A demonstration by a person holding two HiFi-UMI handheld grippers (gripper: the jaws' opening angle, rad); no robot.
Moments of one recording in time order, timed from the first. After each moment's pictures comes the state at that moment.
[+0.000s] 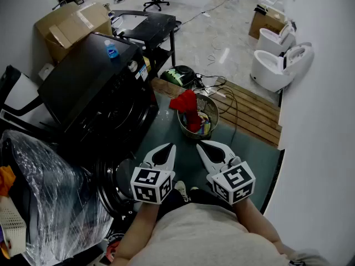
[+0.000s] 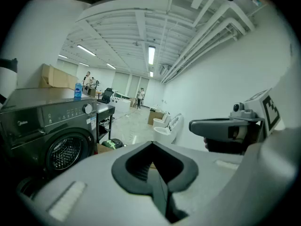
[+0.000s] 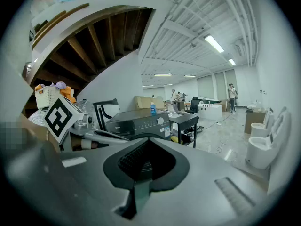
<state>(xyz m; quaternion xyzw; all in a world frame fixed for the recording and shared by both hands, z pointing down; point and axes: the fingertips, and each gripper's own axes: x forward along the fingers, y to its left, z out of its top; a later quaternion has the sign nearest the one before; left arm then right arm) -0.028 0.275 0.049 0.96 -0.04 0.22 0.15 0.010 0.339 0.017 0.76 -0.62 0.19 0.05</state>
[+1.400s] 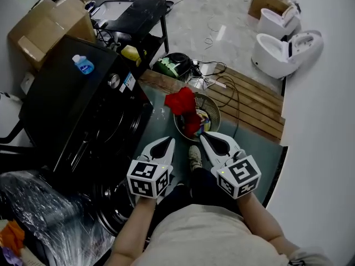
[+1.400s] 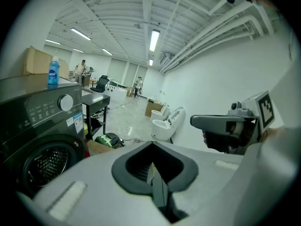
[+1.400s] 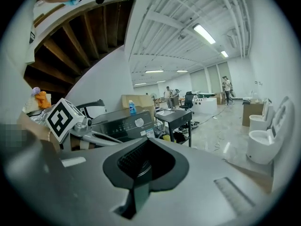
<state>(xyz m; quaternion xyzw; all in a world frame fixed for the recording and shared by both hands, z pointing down) 0.121 0.182 0.101 0.95 -0.01 0.27 0.17 0.171 0.251 0.059 0.77 -0.60 0.22 0.04</state>
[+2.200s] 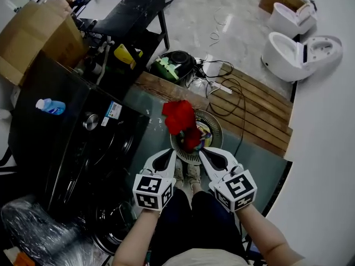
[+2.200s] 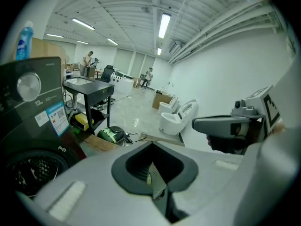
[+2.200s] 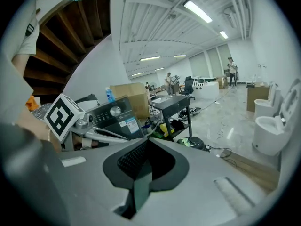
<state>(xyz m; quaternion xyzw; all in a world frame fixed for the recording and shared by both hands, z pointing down) 0.261 0.124 0.198 0.92 -0.04 0.33 0.19 0.307 0.189 0.161 0.73 -0.61 0.30 0.04</state>
